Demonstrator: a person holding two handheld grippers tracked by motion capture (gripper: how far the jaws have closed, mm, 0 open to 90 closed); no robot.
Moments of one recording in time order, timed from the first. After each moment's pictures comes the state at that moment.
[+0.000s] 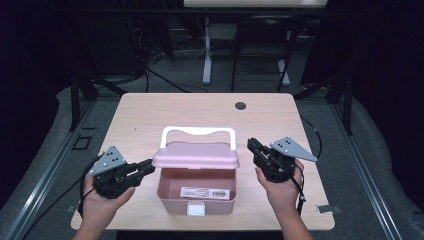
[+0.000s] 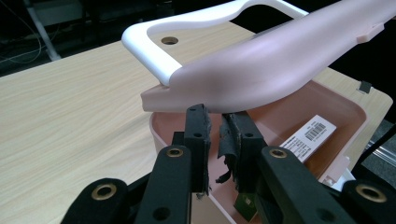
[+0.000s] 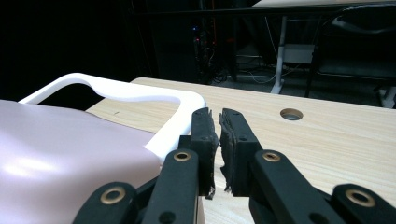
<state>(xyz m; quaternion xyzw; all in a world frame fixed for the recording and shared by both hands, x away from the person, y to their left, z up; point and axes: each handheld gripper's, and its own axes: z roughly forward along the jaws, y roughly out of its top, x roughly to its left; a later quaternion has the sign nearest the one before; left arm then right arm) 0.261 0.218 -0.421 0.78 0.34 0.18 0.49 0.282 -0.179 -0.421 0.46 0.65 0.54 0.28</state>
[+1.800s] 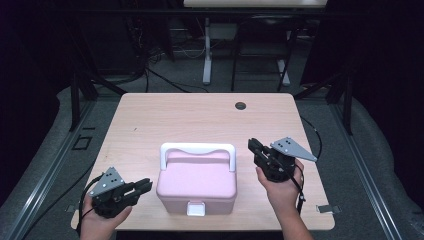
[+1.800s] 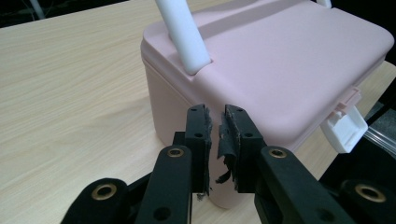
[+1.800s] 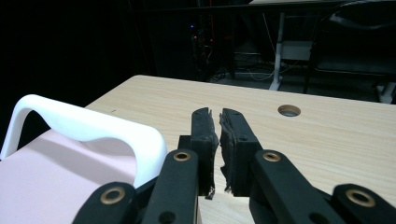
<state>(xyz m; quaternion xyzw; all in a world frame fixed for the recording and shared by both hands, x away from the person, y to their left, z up) 0.241 0.233 -0.466 0.79 0.36 0.16 0.47 0.284 -0.181 -0.425 0.46 0.65 0.53 0.28</state>
